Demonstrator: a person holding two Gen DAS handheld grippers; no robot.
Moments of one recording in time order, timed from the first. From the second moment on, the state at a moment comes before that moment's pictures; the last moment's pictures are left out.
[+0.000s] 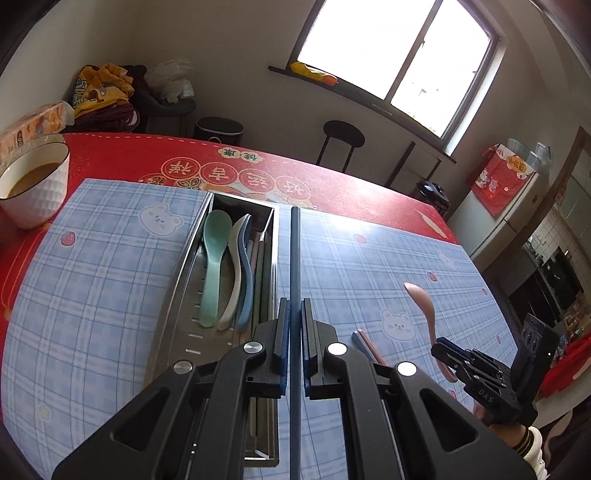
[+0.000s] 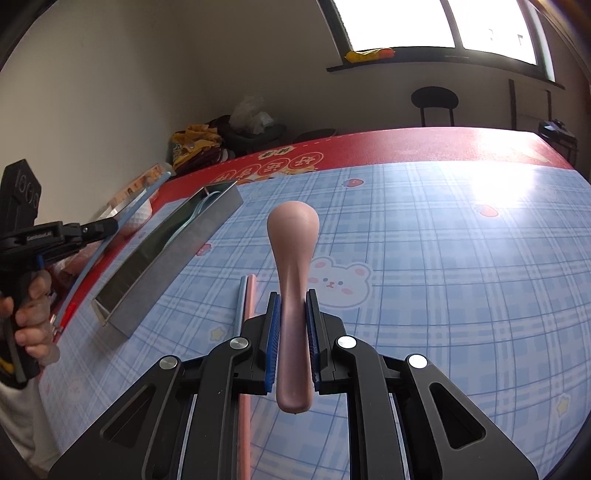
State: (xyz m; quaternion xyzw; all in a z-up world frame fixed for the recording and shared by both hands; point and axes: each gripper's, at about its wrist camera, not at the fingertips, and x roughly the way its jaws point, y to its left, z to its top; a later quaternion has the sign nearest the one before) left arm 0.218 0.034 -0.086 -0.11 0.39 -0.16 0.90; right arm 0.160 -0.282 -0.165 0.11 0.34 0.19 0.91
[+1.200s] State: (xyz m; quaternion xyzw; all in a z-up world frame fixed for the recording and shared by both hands) left arm 0.237 0.025 -0.099 0.02 0.37 -0.14 0.92; right arm 0.162 -0.287 -0.167 0.13 0.34 0.20 0.91
